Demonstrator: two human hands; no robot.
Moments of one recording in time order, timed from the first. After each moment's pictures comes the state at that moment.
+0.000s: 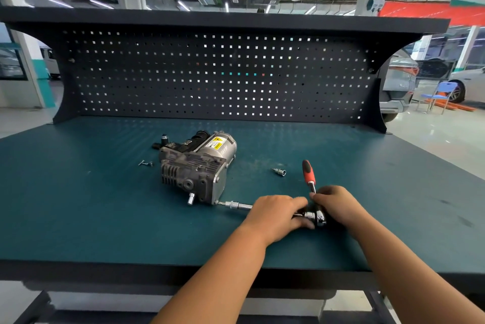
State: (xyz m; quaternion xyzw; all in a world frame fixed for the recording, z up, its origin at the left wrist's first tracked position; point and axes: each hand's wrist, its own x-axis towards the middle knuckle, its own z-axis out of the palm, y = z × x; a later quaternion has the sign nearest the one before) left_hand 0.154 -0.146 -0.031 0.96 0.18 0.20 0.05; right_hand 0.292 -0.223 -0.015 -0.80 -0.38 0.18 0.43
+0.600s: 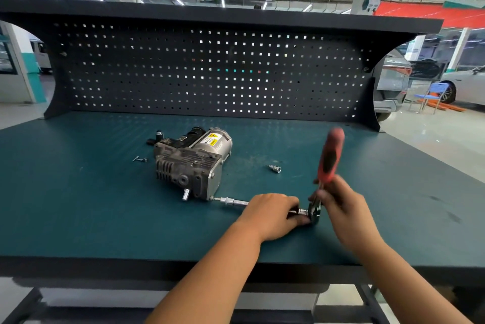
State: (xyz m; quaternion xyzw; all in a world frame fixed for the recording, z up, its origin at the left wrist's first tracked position) left_hand 0.151 -0.147 -0.033 0.96 0.18 0.19 0.06; right_hand 0.267 -0.267 -0.023 -0.63 -0.56 -0.06 0.53
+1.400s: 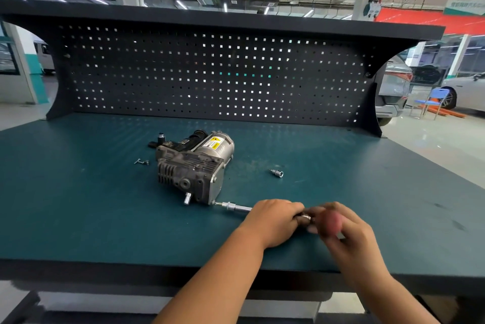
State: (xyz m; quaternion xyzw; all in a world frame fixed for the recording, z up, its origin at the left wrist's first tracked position) left_hand 0.152 -0.146 -0.033 0.96 0.18 0.17 0.08; right_hand 0.248 -0.284 -0.036 -0.58 -0.64 -0.14 0.49
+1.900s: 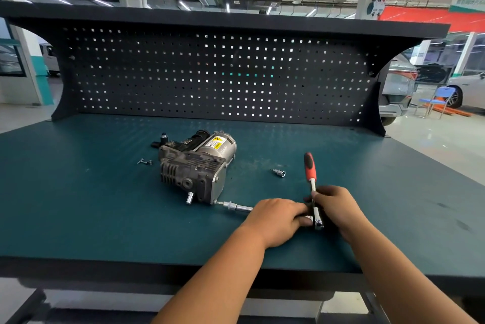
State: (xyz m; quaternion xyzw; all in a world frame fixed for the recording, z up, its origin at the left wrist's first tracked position) left_hand 0.151 -0.147 -0.033 0.96 0.18 0.17 0.09; right_hand 0.284 -0.224 -0.019 -0.74 -0.34 0.21 0.55
